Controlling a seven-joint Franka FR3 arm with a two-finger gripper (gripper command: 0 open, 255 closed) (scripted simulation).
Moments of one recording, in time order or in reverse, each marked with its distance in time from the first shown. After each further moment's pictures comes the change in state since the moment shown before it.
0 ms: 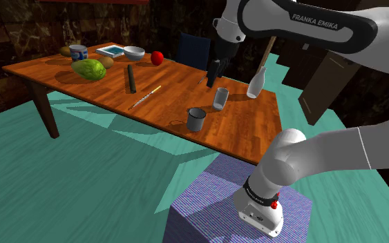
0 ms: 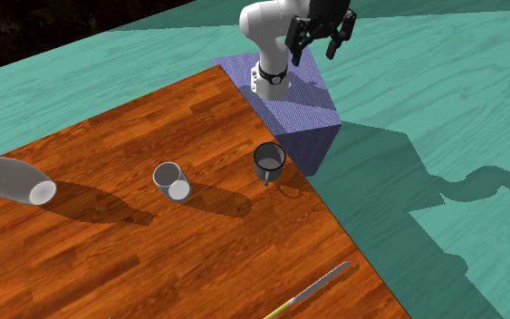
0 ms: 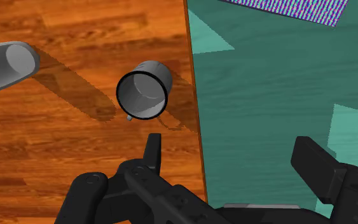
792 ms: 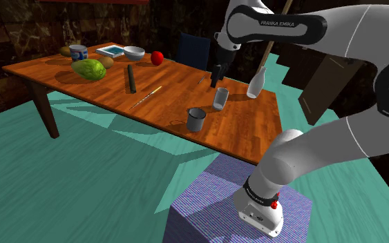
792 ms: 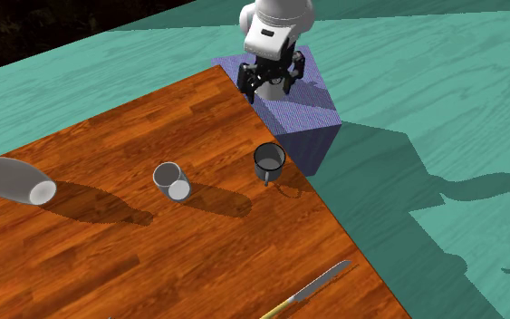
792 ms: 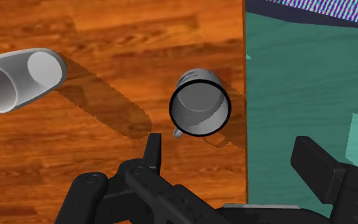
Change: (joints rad) arm -0.061 0.196 -0.208 0.017 -0.070 0.137 -0.205
